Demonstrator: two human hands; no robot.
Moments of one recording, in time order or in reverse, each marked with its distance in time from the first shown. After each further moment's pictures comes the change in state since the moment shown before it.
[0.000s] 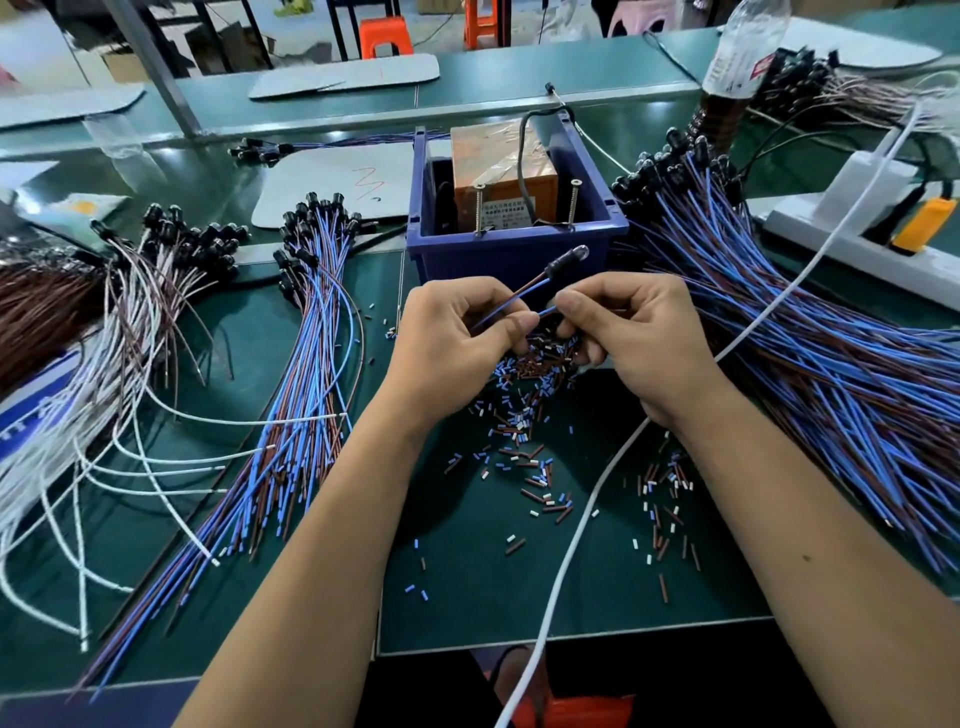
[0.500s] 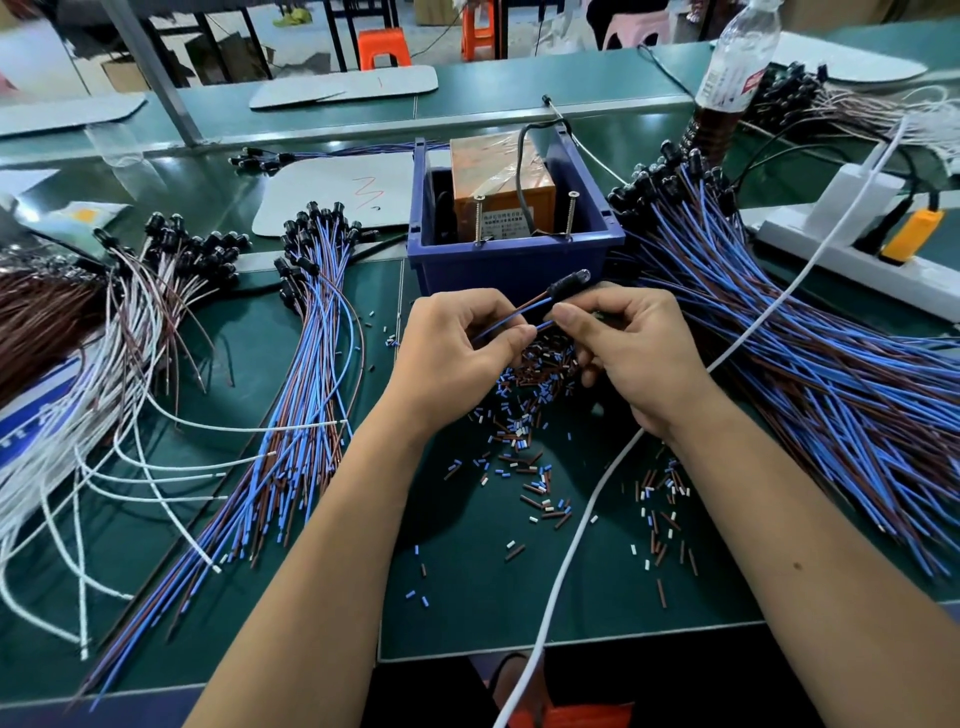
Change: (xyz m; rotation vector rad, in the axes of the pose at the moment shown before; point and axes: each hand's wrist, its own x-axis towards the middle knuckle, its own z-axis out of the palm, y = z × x) left_hand -0.001 0.000 -0.001 0.060 -0.031 -0.012; right_hand -0.002 -0.001 0.006 0.011 0.060 0.091
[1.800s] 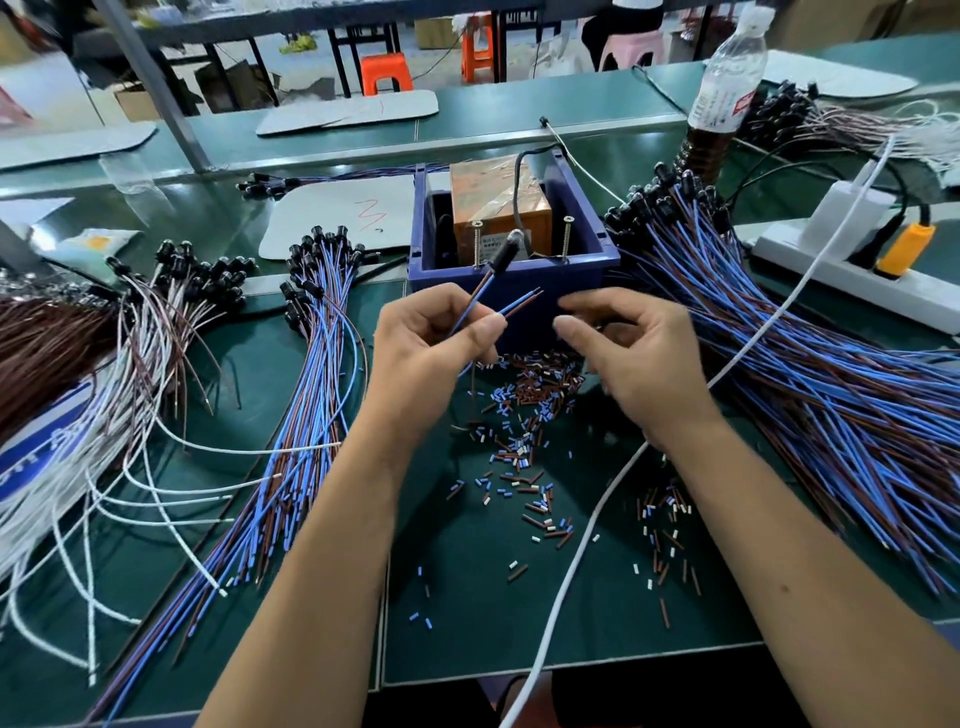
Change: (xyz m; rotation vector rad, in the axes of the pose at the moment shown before) left_hand 0.001 0.006 -0.013 -0.430 0.133 -0.095; right_hand 0.004 0.006 -0.009 -0.113 0.103 -0.174
